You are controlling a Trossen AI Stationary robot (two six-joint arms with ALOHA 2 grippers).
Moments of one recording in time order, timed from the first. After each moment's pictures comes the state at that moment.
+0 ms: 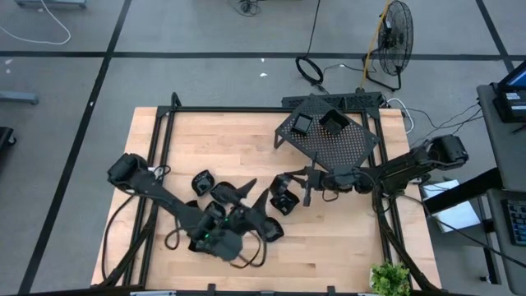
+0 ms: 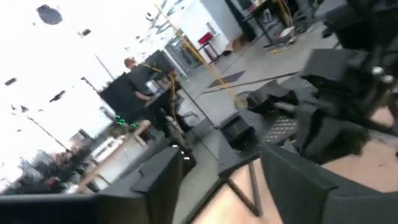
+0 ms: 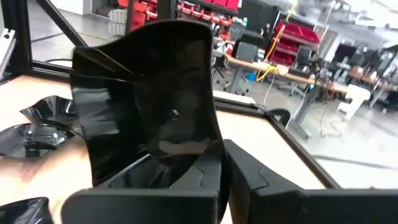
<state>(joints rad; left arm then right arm) -0.58 1.85 1.52 0.15 -1.56 0.40 0.16 1.35 0.45 0.85 0.34 -0.22</state>
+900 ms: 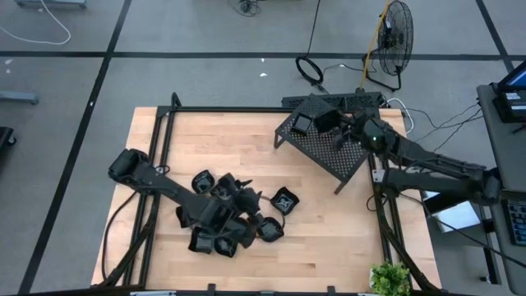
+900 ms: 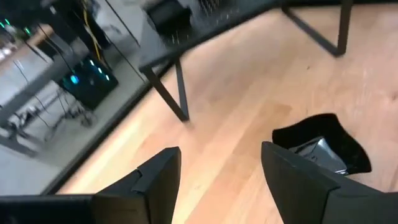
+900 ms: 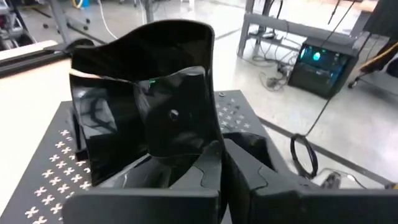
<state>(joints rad) -0.47 1.83 1.51 -0.86 -1.03 -0.74 -0.45 0.70 0.55 -0.19 0.43 0.12</state>
